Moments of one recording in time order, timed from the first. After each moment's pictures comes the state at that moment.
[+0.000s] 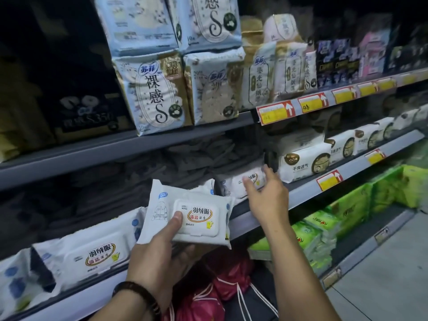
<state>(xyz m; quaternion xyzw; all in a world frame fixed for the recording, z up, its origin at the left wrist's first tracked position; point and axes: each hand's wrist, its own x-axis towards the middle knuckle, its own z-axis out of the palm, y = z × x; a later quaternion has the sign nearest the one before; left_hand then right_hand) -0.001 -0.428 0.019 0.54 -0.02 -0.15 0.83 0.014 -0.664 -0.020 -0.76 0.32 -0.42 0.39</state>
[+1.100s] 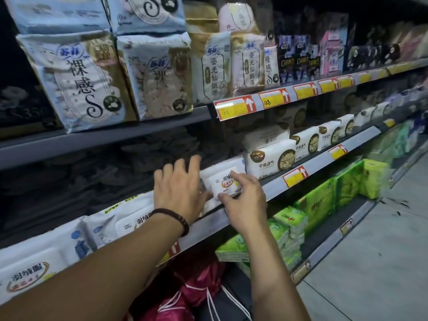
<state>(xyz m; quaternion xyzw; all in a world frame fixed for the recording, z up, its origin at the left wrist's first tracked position) 0.065 -0.572 0.023 0.88 -0.34 0.34 0.05 -0.016 -0.689 -0.034 -0.76 0.29 -0.39 0.42</state>
